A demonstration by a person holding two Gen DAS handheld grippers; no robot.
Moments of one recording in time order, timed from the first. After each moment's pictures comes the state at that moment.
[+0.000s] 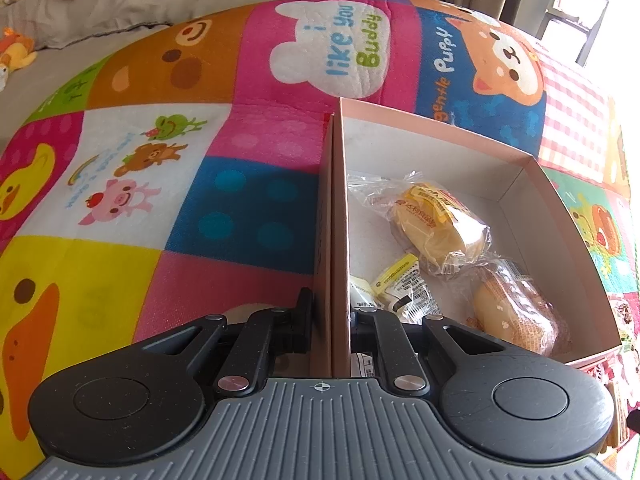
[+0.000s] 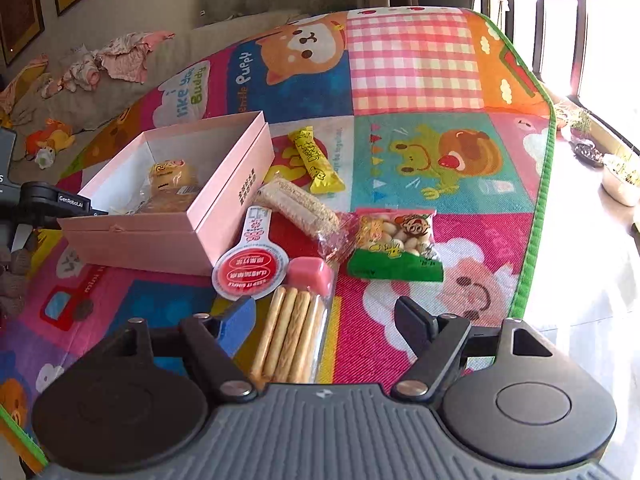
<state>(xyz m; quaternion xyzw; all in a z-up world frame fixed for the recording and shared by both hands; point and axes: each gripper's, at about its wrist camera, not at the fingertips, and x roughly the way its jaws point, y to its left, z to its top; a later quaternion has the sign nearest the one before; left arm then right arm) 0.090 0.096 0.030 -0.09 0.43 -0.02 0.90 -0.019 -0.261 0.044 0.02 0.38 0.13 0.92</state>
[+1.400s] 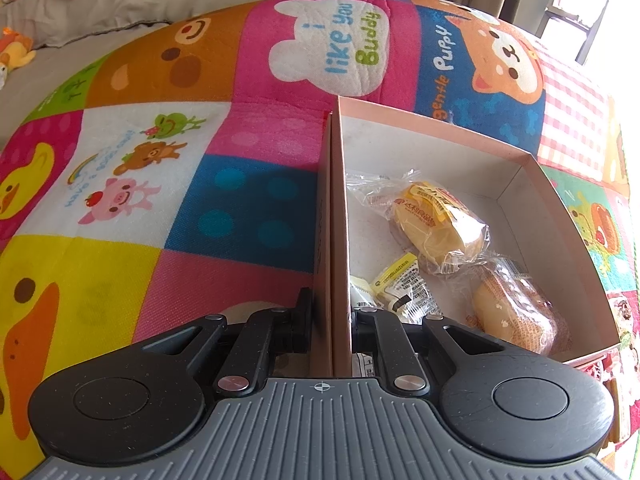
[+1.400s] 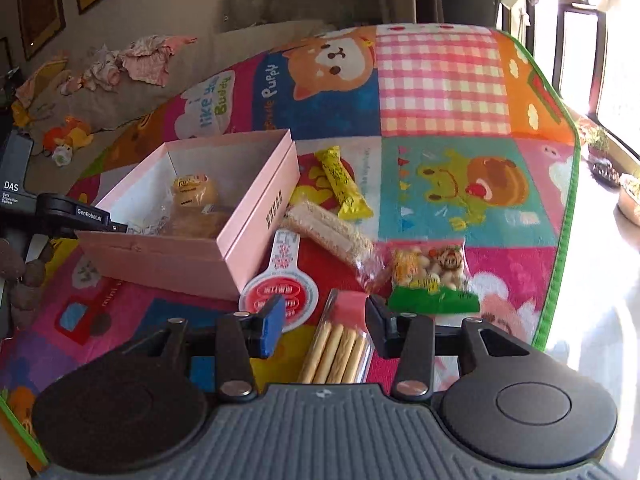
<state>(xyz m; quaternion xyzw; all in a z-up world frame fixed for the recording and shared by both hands) 0.090 0.096 0.030 -0.09 0.43 -0.02 0.90 0.005 -0.245 0.066 -0.02 0.35 0.15 0.92</state>
